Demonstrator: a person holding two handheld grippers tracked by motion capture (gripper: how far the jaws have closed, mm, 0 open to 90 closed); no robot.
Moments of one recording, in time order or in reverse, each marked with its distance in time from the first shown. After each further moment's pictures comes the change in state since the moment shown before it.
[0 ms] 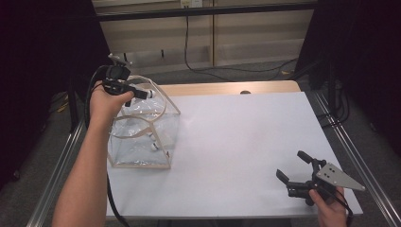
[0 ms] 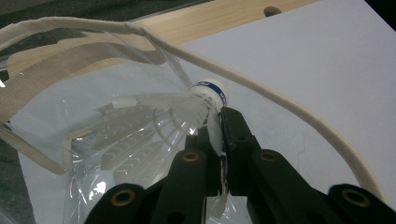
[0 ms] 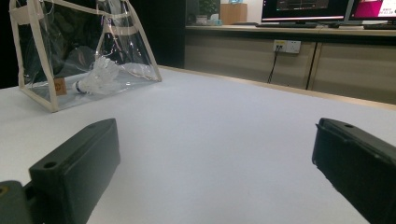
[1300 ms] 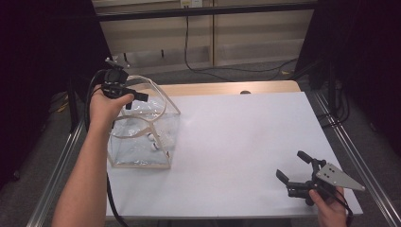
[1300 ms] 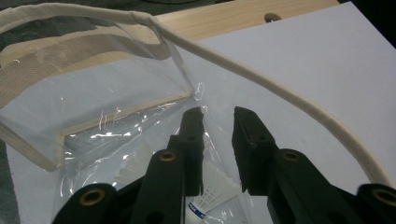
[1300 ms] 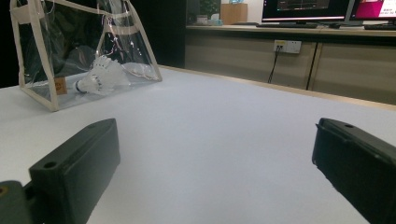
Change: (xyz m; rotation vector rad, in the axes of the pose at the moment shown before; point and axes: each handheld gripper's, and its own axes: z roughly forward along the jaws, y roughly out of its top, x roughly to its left) left arm 0.005 -0.010 0.001 -0.035 -0.028 -0.049; right arm 0.000 0.000 0.000 0.000 0.005 -0.003
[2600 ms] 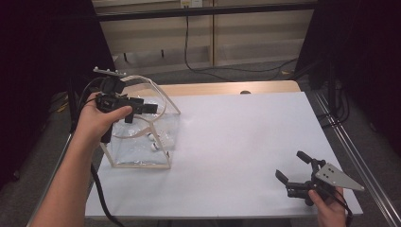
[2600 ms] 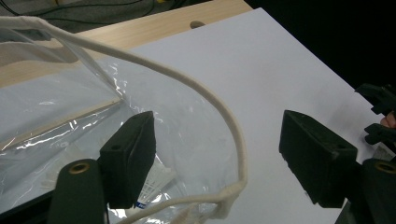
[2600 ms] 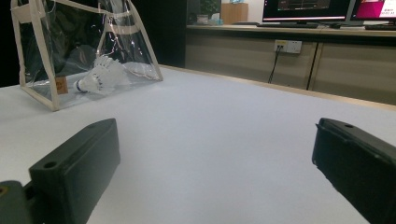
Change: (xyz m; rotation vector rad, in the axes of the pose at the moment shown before) left arm -0.036 -0.028 -0.036 -0.060 -0.210 0.109; right arm 0.001 0.000 0.000 0.002 -0.001 -0.004
